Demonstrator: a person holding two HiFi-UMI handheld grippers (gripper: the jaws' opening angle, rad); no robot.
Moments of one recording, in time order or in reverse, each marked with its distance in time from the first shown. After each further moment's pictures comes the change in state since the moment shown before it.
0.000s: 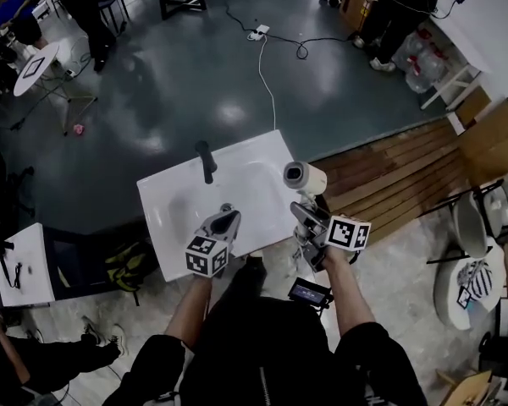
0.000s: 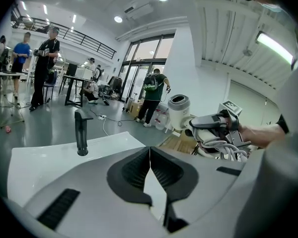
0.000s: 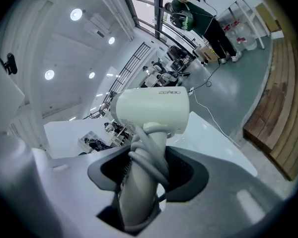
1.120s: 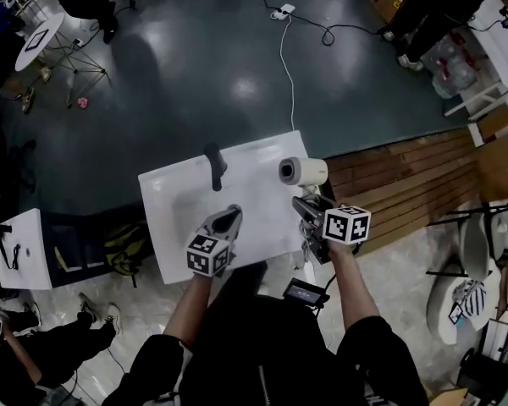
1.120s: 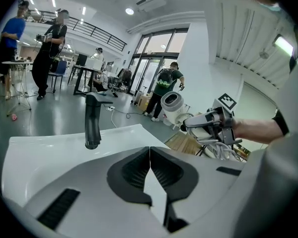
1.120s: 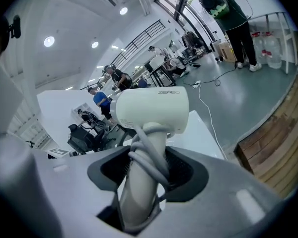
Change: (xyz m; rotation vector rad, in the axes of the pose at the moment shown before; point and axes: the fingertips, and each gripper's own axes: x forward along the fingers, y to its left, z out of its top) left arm 0.035 0.059 -0.016 -0.101 0.073 0.068; right arm 0.088 -0.047 0.021 -0.220 0.240 -0.087
